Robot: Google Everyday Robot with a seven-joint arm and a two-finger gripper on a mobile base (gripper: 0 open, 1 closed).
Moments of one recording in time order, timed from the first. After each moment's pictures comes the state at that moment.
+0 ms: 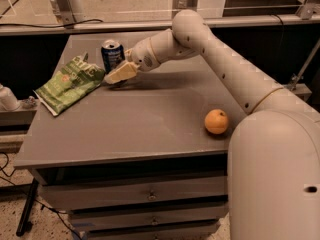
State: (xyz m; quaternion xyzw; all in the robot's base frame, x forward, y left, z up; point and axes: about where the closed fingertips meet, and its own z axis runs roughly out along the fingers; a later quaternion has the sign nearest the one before) arm 0.703 0.131 0.840 -0.58 0.62 0.37 0.37
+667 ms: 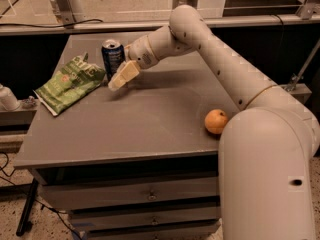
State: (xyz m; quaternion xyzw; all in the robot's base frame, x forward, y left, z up) arm 0.702 0.136 0.846 -0.61 0.60 0.37 0.36
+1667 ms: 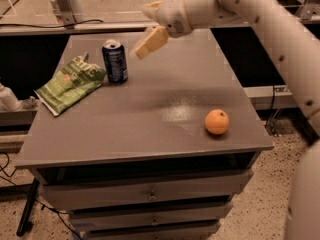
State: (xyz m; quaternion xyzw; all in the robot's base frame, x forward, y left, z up) arm 0.676 0.057 0.976 -0.59 0.58 0.29 0.47
